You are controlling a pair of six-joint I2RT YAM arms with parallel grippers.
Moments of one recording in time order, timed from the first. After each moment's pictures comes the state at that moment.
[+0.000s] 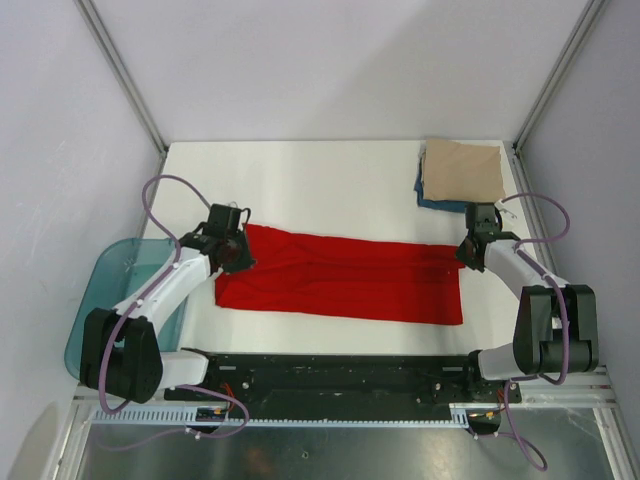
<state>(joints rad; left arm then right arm) -0.26 1.28 0.84 -0.59 -0.05 -0.51 0.02 1.42 0.81 -0.42 0.31 0.65</state>
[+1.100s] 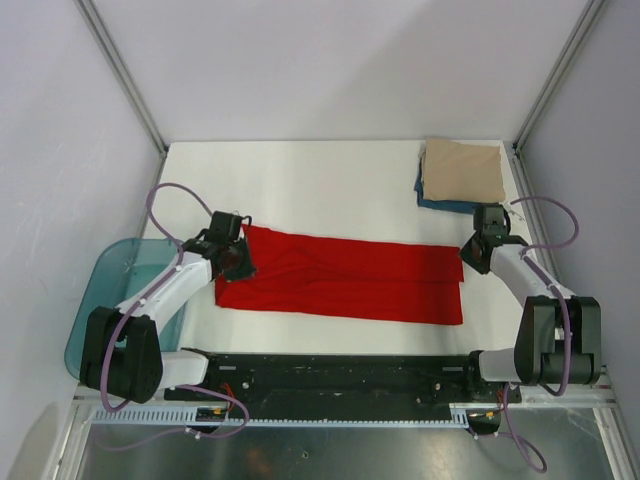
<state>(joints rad) -0.26 1.28 0.77 -0.56 -0.02 -0.51 -0.01 1.34 0.78 -0.43 0.27 0.66</state>
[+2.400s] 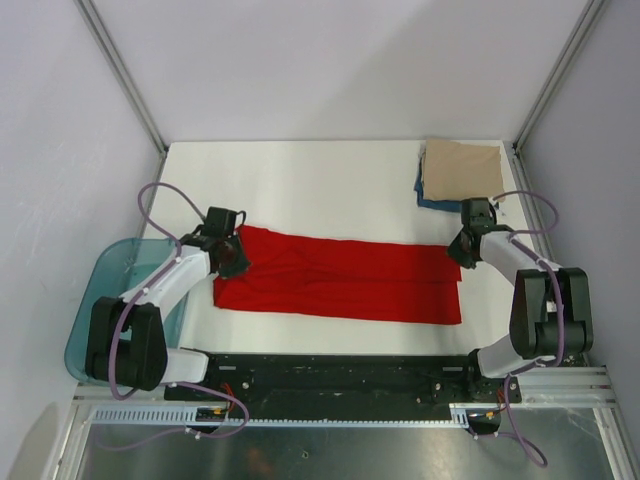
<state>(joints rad) -0.19 1.33 0.80 -0.56 -0.08 -0.57 0.05 1.51 0.86 -0.41 0.20 0.67</state>
